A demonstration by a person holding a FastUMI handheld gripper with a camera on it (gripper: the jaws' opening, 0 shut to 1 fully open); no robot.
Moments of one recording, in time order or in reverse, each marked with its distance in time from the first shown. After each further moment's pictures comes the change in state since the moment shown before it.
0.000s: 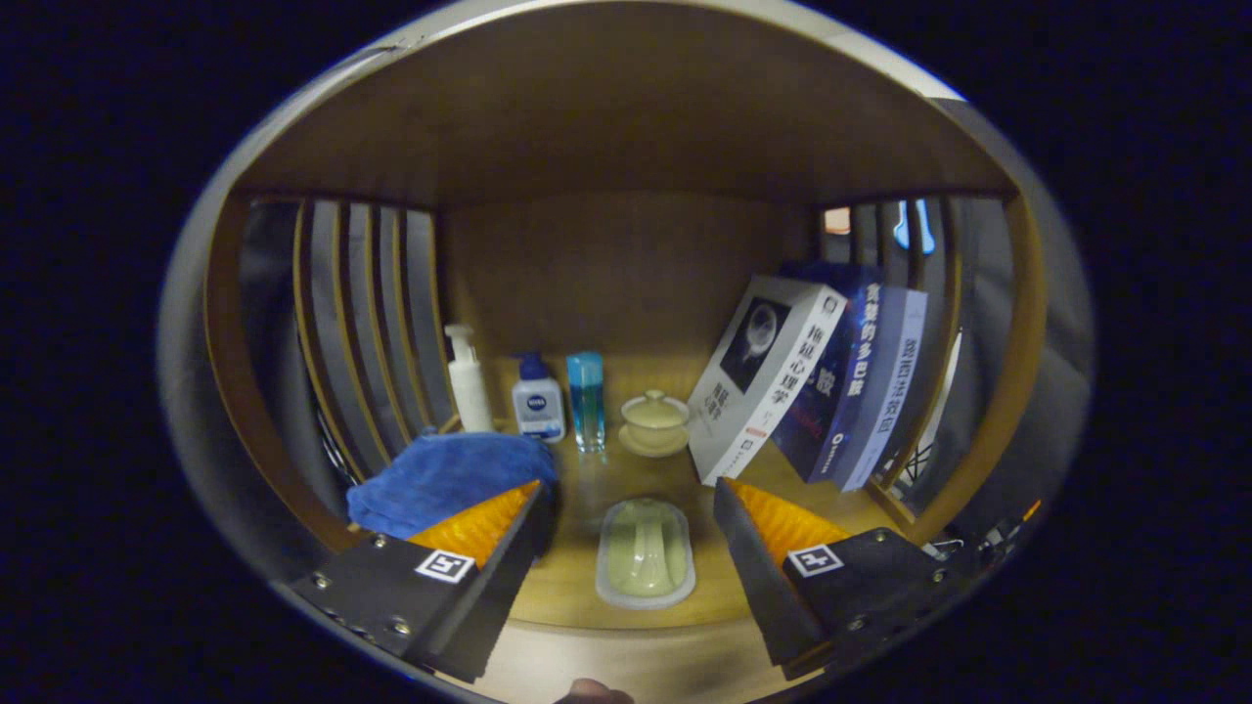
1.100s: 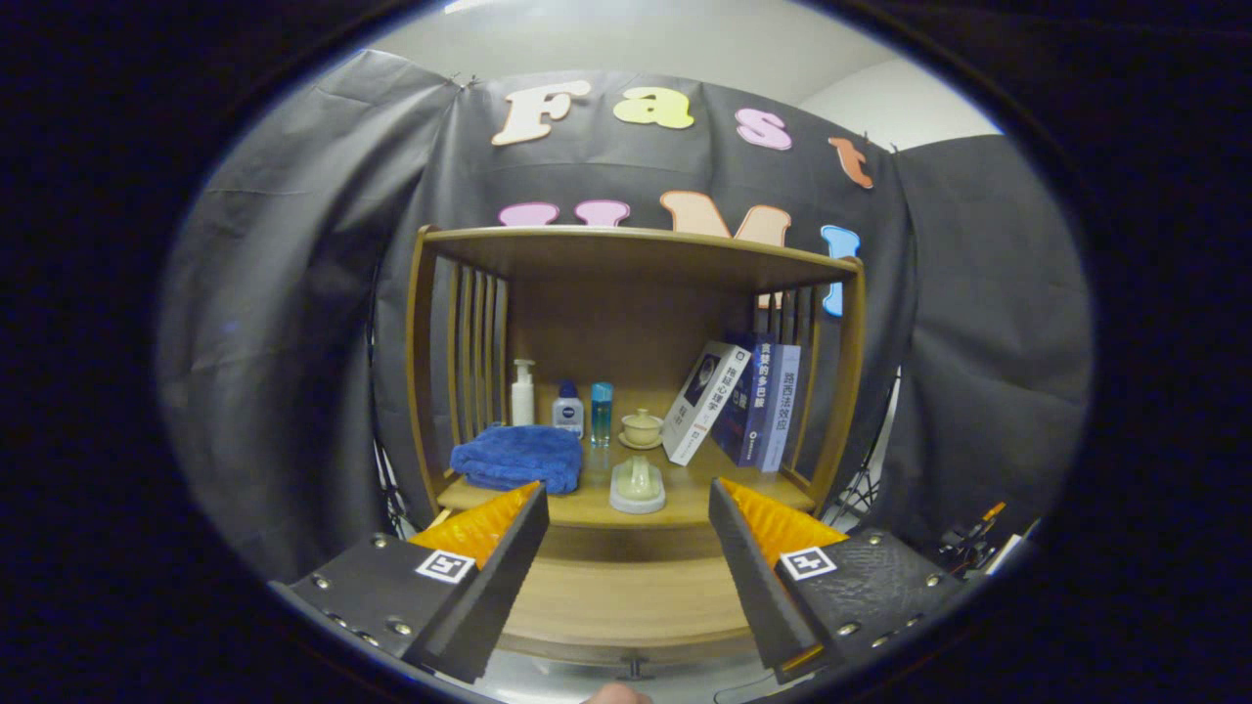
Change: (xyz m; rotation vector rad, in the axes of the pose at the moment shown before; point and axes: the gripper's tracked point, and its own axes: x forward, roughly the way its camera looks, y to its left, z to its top) arm -0.235 -0.002 -0.041 -0.061 -0.201 -0.036
